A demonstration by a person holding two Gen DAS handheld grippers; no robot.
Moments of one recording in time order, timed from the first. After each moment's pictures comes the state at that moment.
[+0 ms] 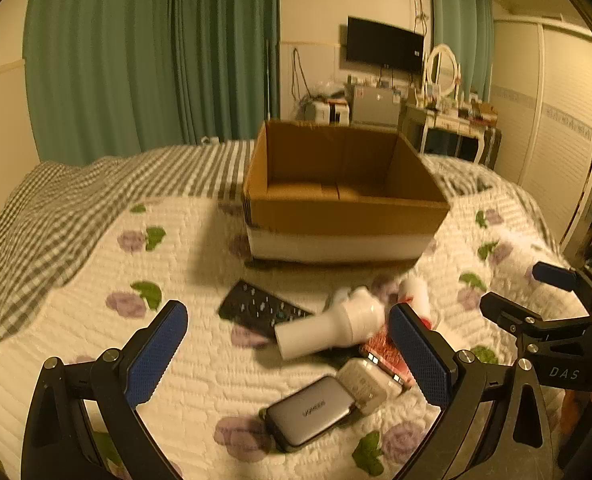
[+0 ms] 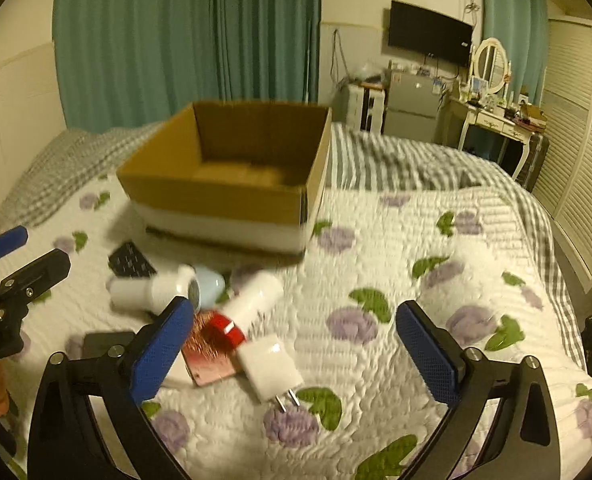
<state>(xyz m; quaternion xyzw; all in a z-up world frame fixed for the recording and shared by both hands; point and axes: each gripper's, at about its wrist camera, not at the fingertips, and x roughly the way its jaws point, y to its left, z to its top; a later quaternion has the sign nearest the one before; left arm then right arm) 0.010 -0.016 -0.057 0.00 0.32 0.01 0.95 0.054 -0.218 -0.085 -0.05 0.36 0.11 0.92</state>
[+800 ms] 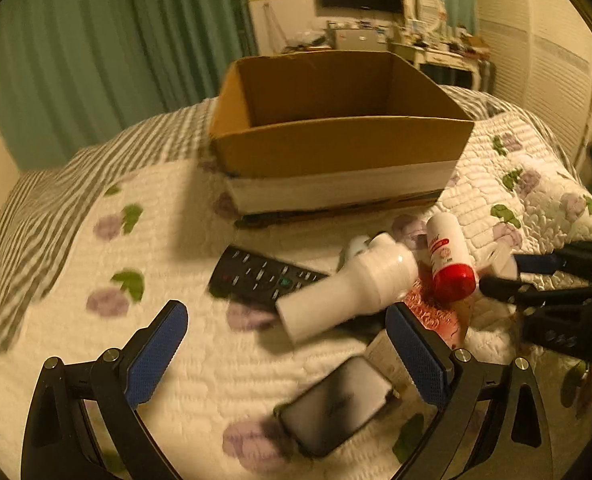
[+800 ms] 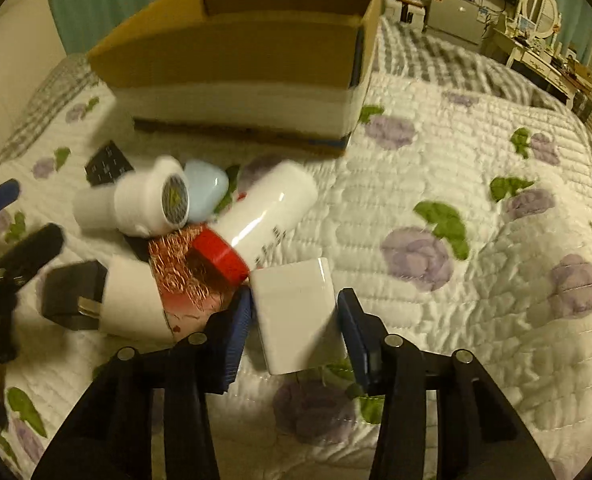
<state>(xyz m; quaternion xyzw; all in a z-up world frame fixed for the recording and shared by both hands) 0.050 -0.025 -0.096 0.09 0.40 -0.01 0.91 0.095 -0.213 -0.145 -0.05 0.49 0.15 0.86</state>
